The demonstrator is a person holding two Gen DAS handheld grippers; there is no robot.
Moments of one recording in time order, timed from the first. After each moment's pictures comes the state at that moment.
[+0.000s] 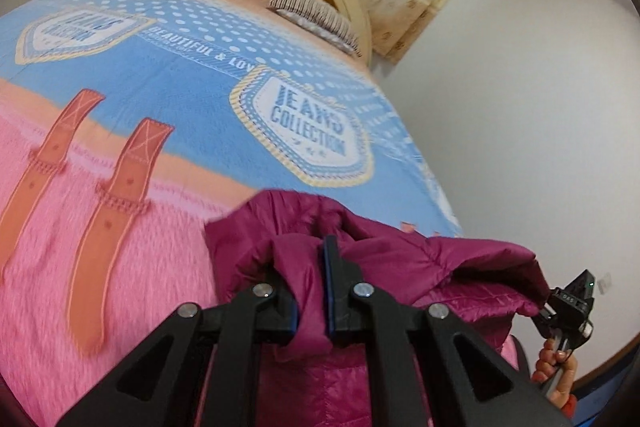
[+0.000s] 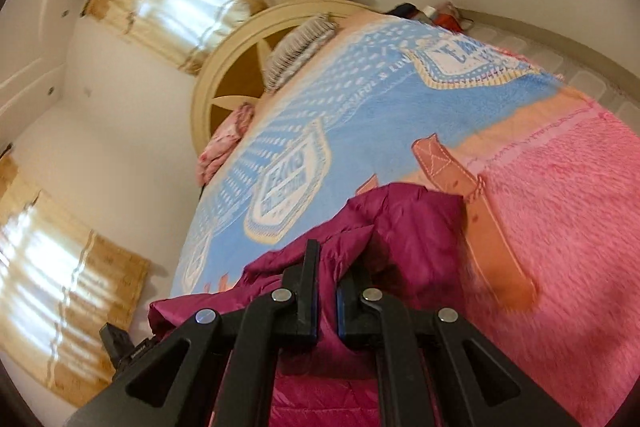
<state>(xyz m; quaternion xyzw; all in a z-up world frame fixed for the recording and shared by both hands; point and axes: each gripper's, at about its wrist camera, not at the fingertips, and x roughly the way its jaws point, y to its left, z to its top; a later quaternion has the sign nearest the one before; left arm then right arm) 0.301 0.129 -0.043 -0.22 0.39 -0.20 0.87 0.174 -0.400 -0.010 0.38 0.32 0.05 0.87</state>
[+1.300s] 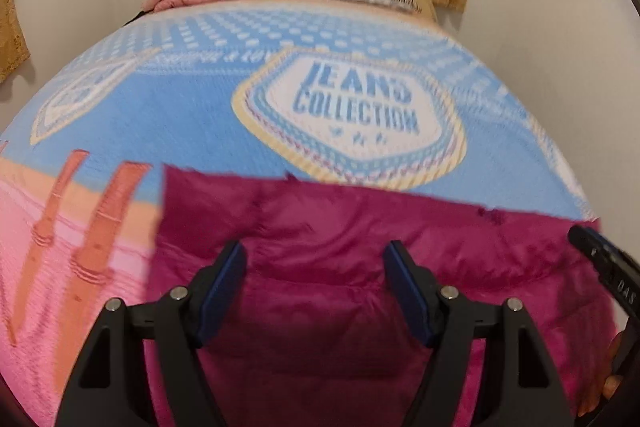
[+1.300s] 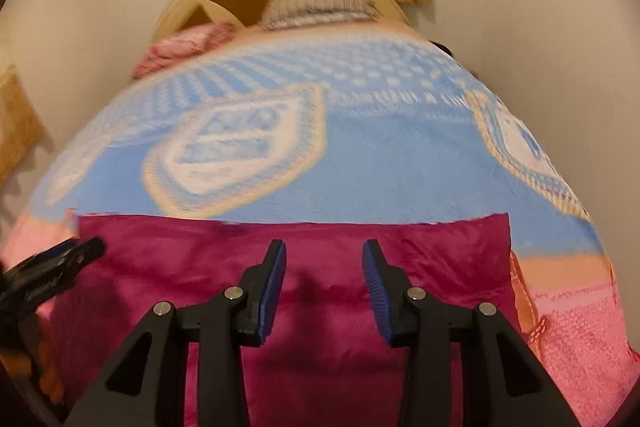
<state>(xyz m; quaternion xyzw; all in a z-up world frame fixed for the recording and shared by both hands) 0.370 -0.002 -0.087 -0.03 0.43 -0.03 0.90 0.316 -0.274 -0.045 0.06 0.39 -0.03 0.92</state>
